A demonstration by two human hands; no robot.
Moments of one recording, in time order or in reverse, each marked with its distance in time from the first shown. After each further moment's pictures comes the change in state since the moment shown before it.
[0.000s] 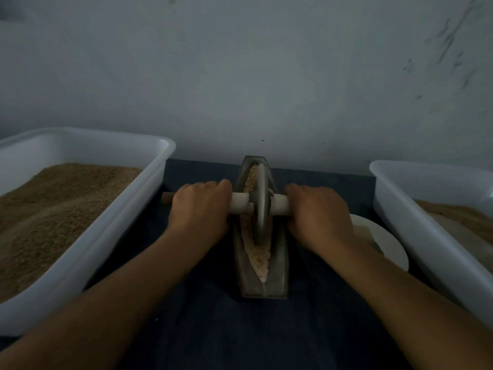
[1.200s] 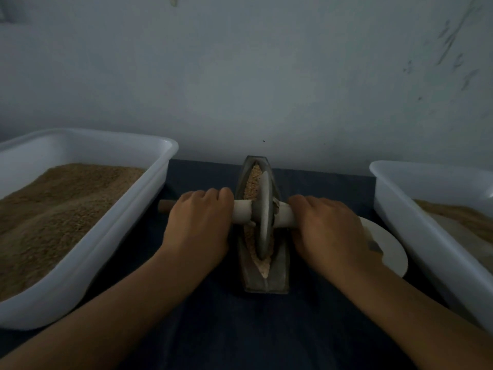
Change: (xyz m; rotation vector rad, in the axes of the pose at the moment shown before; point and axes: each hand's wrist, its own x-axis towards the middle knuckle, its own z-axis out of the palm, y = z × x) left_hand -0.035 0.004 -0.017 -0.038 0.076 0.052; right_hand -0.031 -0.008 -0.027 0.082 0.005 -0.034
